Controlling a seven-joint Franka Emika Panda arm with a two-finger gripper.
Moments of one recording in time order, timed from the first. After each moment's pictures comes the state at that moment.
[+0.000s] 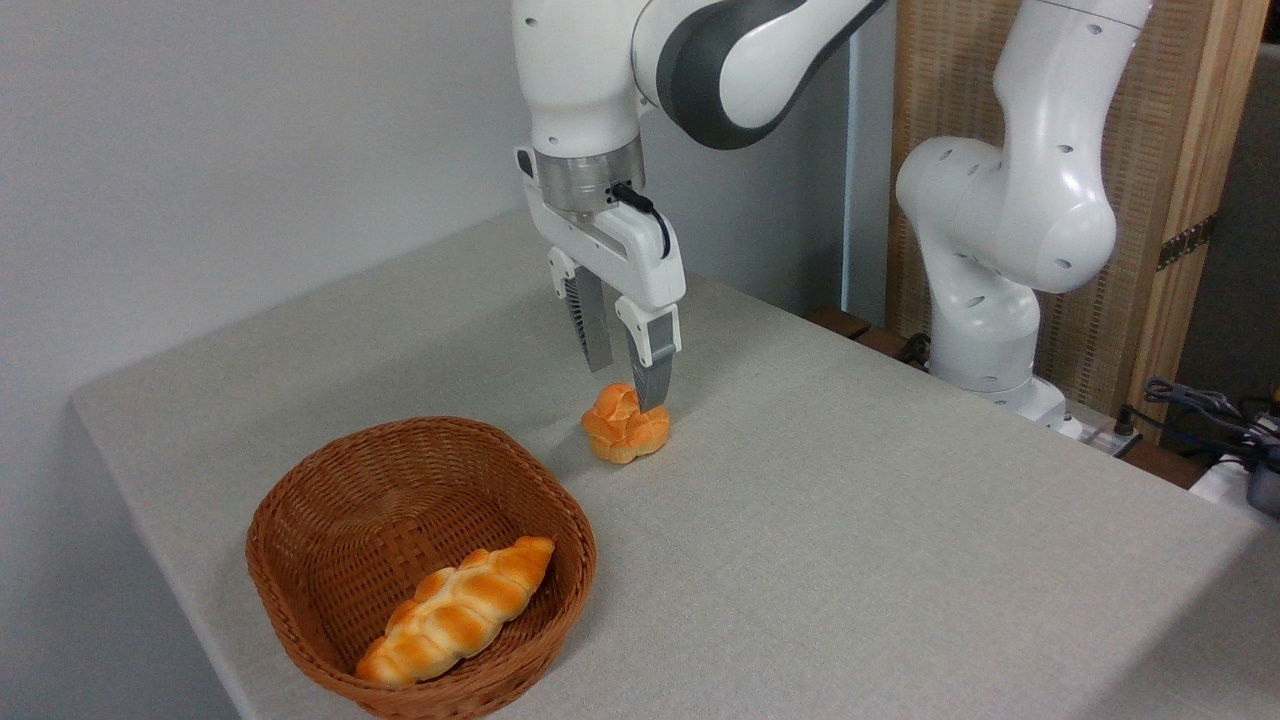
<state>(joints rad) -0.27 -0.40 -0.01 -2.41 -0.07 2.00 0.62</state>
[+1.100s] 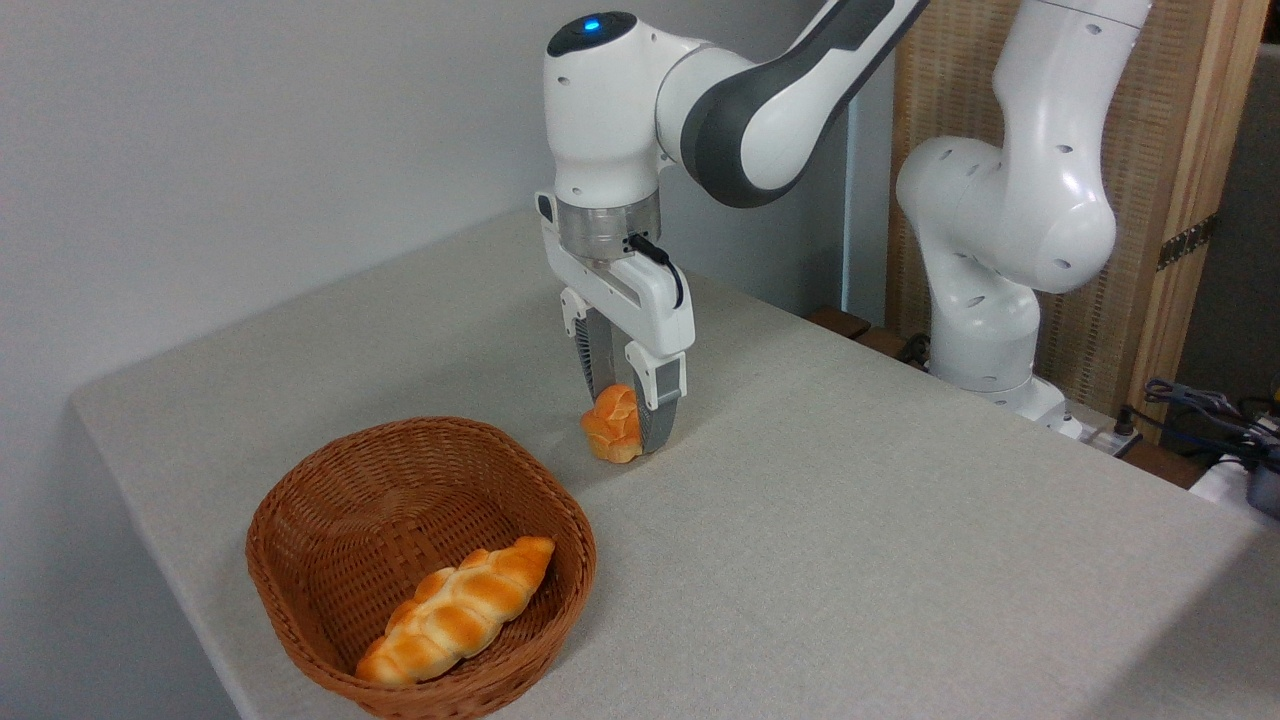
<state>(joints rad) -0.28 -0.39 -0.01 -2.53 -0.07 2.19 0.65</state>
